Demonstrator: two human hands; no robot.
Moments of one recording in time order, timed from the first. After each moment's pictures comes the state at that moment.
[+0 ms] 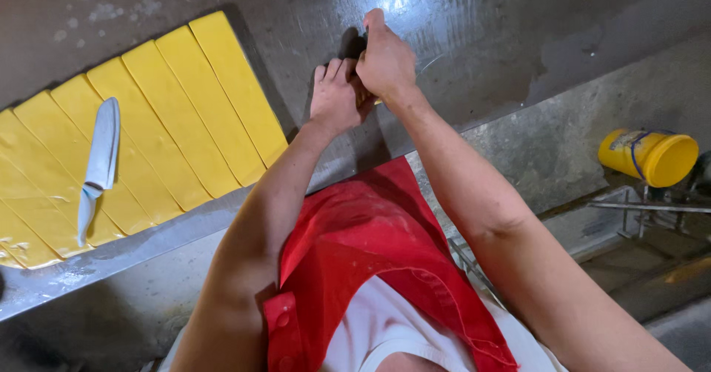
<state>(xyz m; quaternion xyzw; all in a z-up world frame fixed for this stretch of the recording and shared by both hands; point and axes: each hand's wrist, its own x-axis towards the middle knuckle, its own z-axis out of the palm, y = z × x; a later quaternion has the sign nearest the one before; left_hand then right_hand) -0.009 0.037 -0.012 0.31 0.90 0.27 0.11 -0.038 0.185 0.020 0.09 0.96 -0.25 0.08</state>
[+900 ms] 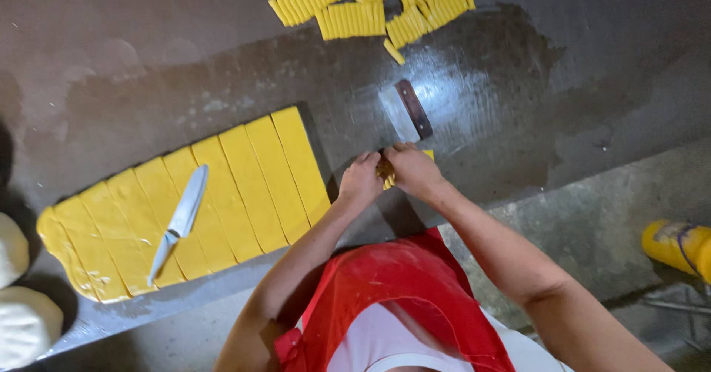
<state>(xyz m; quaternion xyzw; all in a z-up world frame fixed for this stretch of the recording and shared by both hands) -0.011 0.010 0.004 0.12 0.91 0.37 0.18 -0.016 0.172 0.059 -0.15 0.95 -0.21 0.16</state>
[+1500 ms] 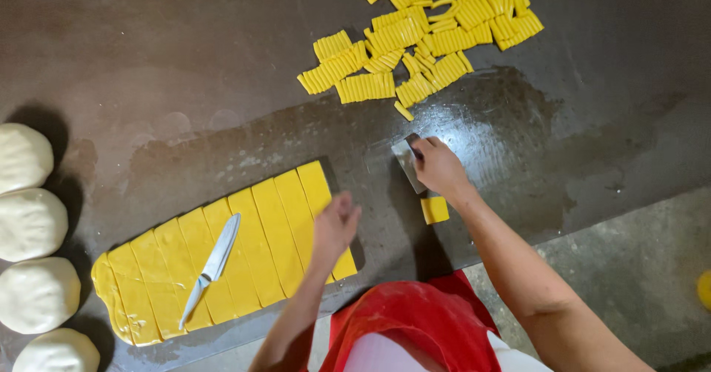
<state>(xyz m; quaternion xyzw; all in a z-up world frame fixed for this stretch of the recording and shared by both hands) -0.017 -0.072 0.068 -0.04 0.88 0.46 0.13 -0.085 0.202 0.089 -0.01 0.95 -0.30 0.00</state>
